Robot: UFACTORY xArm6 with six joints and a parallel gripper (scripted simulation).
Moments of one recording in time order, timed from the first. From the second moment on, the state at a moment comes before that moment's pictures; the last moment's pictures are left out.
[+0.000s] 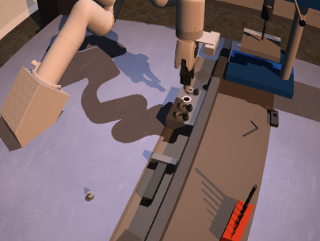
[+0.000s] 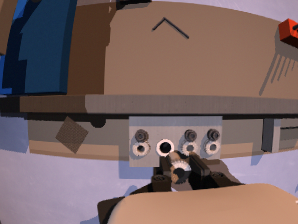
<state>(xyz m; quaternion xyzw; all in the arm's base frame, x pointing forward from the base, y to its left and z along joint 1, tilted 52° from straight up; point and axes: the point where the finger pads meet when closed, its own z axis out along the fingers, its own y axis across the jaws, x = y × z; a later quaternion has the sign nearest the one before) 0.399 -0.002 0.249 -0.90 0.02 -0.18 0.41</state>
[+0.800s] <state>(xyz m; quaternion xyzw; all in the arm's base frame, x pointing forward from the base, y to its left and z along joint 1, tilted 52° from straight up) 0.406 0.014 0.241 -0.90 0.02 -0.18 0.41</state>
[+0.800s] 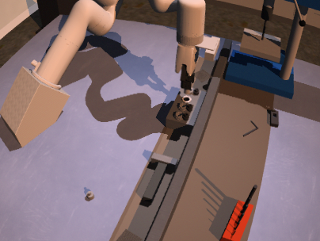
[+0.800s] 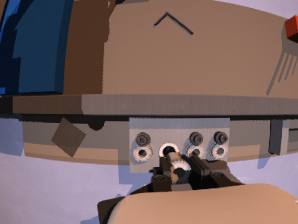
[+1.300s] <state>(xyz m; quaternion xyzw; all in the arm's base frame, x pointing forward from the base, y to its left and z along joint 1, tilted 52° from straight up) 0.410 0.023 0.233 -0.90 0.02 -0.18 0.41</state>
